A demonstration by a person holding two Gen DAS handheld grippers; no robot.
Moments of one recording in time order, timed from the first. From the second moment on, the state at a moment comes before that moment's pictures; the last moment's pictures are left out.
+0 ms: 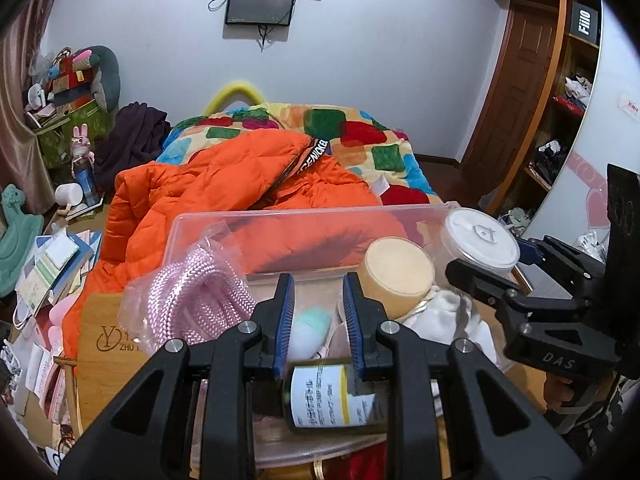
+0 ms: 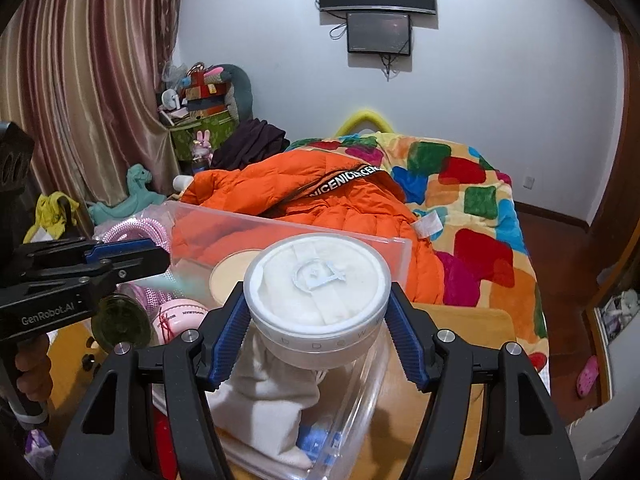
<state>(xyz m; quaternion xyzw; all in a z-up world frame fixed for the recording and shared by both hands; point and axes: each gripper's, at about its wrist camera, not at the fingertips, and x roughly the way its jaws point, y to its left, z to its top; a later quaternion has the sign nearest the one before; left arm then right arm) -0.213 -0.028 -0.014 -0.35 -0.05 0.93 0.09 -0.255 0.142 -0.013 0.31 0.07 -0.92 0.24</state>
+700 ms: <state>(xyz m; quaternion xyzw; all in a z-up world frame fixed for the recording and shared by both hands) -0.193 -0.016 0.012 -0.32 -0.02 0.94 0.08 -0.235 0.129 0.009 0.28 0.12 -0.93 0.22</state>
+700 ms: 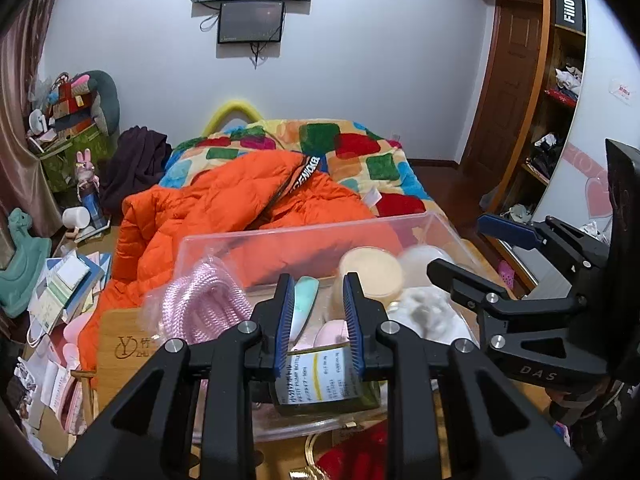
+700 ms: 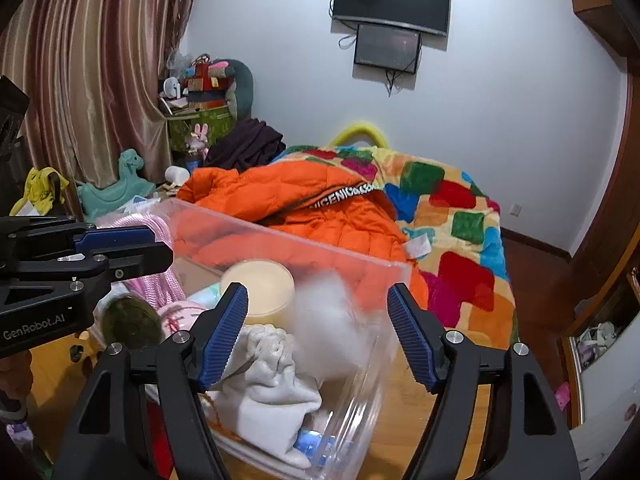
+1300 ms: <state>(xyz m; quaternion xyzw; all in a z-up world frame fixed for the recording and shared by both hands) -0.123 -0.021 0.045 -0.26 0.00 0.97 0.04 -0.174 0.161 0.036 0.26 0.08 -0.94 0.19</state>
